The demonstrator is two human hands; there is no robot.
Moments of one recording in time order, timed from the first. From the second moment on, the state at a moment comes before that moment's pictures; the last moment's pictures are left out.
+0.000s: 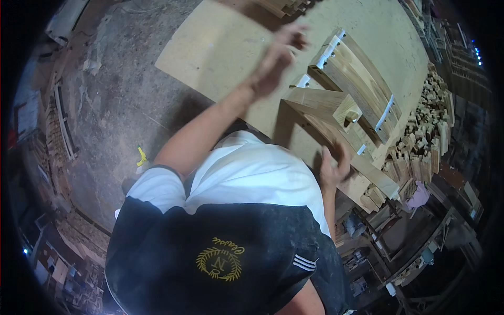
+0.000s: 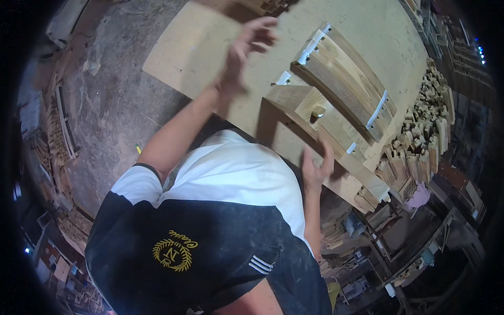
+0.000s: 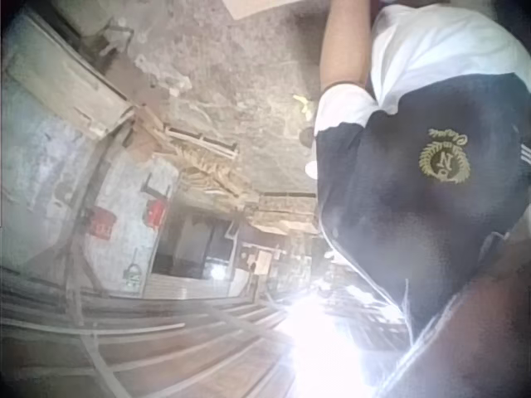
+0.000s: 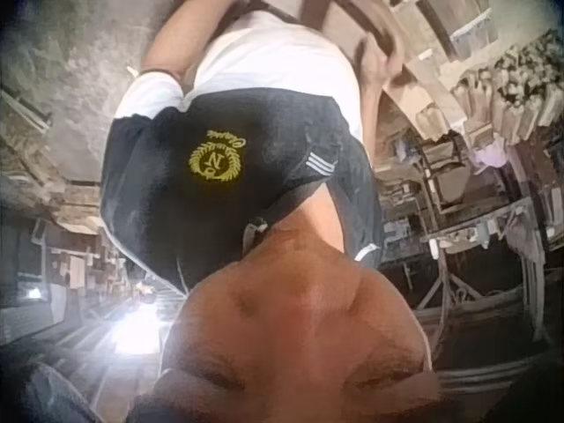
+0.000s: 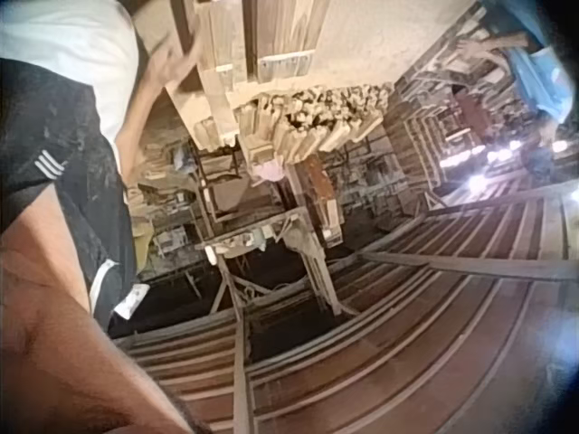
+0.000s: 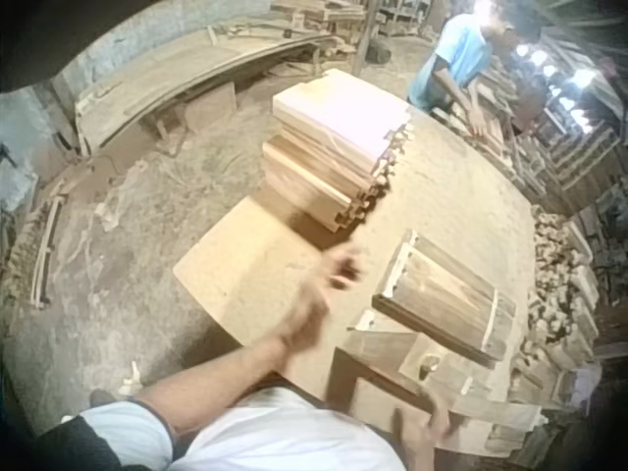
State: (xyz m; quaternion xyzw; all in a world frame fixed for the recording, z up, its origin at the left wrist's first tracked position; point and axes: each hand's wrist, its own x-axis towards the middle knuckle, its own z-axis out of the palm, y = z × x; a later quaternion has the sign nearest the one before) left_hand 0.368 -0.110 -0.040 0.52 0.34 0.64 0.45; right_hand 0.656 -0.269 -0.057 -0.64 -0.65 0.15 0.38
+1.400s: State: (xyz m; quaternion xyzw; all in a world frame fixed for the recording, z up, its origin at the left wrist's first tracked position) left_hand 0.453 -0.149 0.064 0.56 0.34 0.64 0.40; right_hand 0.879 -0.267 0.083 -0.58 -0.16 0.18 0.78
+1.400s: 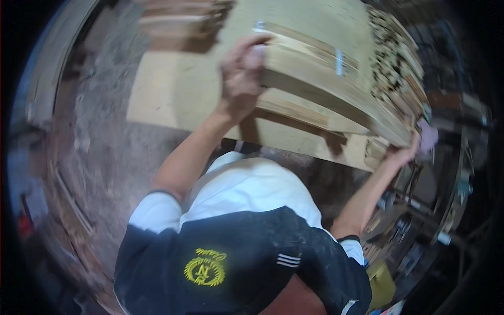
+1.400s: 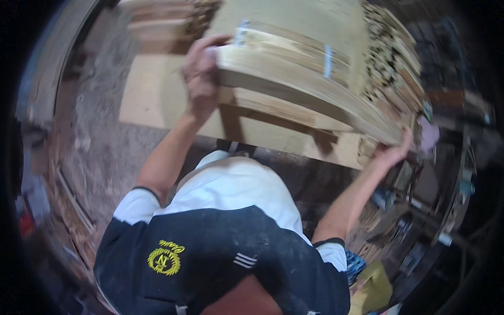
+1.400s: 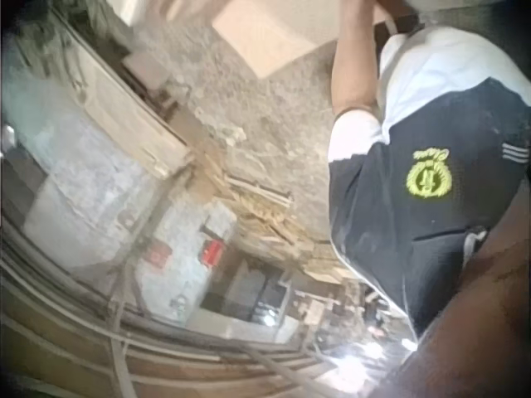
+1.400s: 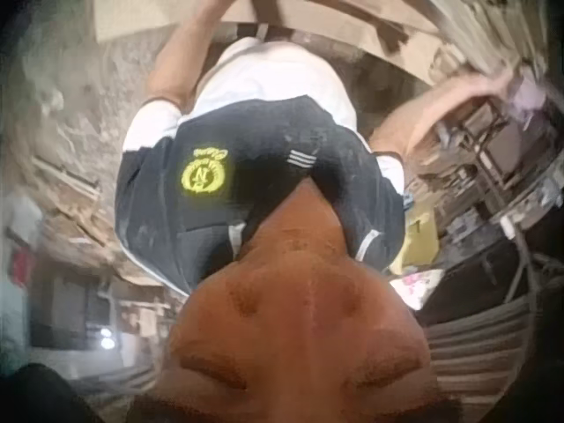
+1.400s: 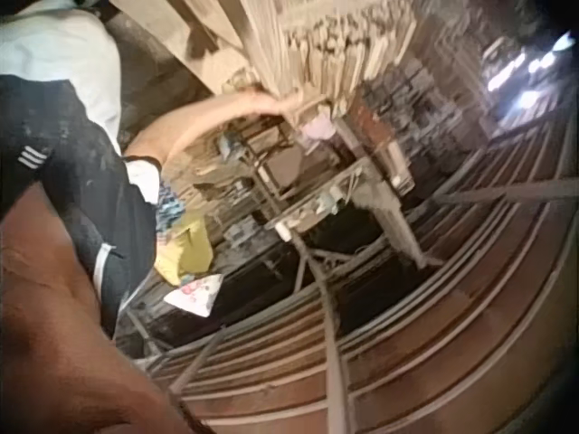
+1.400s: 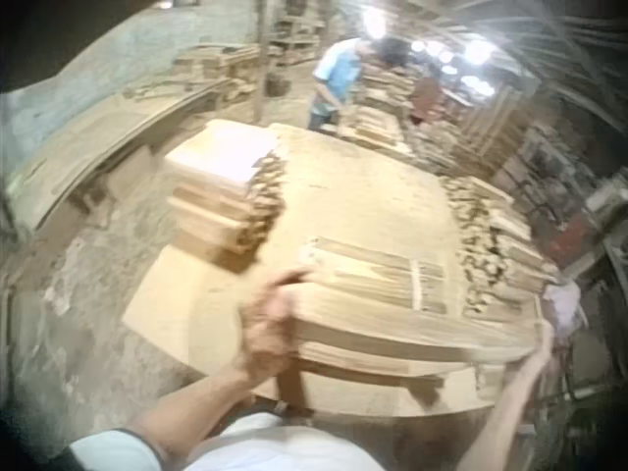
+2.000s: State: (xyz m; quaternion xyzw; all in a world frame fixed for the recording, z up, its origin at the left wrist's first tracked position) left_hand 0.479 -0.157 0.046 0.54 0.34 0.69 0.34; right_hand 0.929 -0.264 0.048 -0.46 -0.37 0.26 0.76
